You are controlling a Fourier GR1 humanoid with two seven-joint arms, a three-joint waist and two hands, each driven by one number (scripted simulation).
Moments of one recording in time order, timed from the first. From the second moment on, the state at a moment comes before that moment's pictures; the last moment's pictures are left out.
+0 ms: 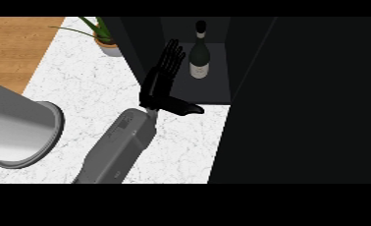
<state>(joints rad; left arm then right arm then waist) -0.62 0.01 -0.34 -0.84 0.60 0.03 -0.48 0.36 -0.68 0.61 -2.52 -0.01 -0.58 0.02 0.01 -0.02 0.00</state>
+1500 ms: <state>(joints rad) -0.03 0.38 -0.22 -1.48 0.70 -0.13 -0.43 0.34 -0.86 0.77 -2.51 -0.02 -0.28 -0.06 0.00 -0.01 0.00</state>
